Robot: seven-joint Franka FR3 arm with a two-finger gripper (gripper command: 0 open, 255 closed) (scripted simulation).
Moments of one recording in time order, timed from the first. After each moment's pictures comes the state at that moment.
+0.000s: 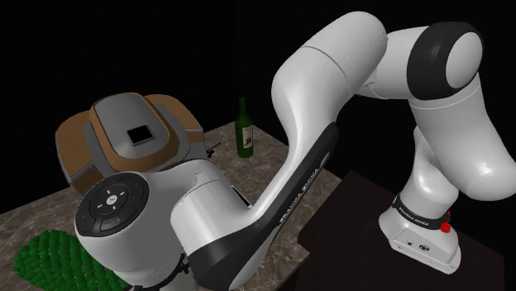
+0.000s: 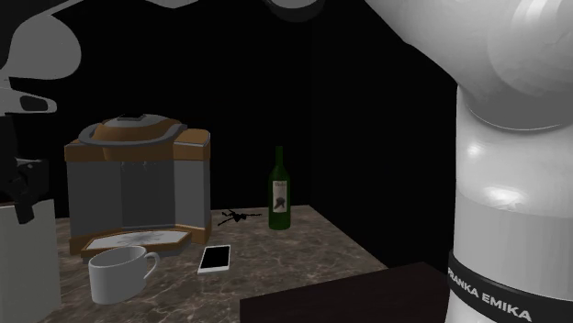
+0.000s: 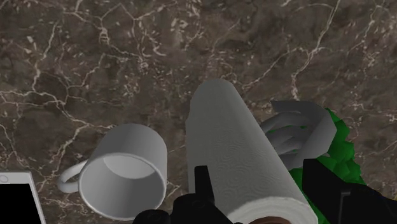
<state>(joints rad) 0.66 0.64 0.54 -1.58 -0.61 2.15 1.49</state>
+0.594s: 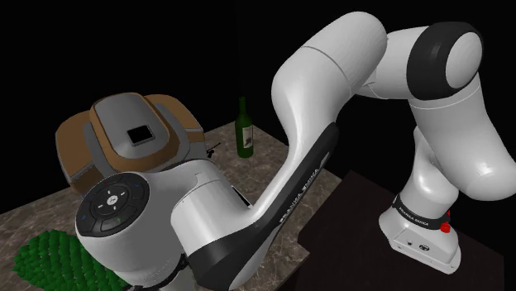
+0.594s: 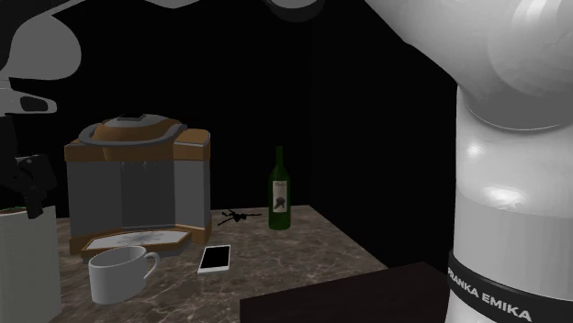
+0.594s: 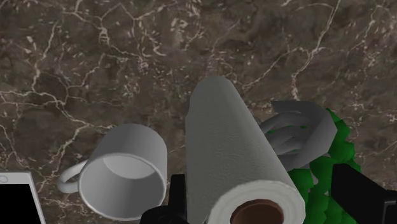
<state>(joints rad) 0.66 0.64 0.54 -1.58 -0.61 2.15 1.49</state>
